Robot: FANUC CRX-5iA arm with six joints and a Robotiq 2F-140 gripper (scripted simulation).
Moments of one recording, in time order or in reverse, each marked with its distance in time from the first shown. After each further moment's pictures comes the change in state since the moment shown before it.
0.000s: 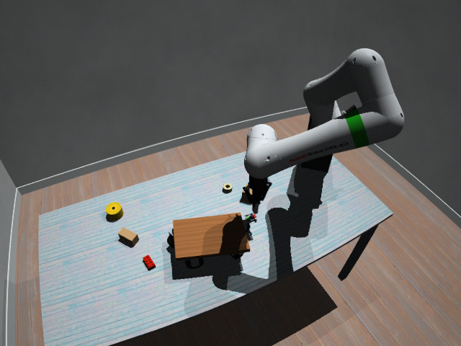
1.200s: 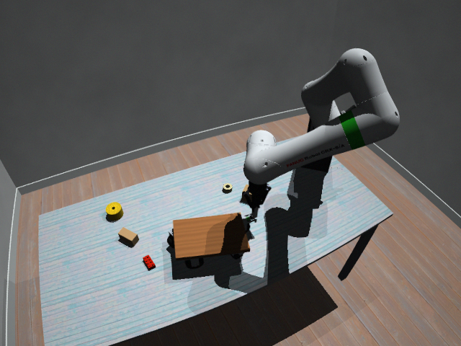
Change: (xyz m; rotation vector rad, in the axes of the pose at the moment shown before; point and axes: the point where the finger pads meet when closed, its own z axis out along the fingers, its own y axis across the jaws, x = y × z) arm 0.000 0.000 0.026 0.000 0.000 0.000
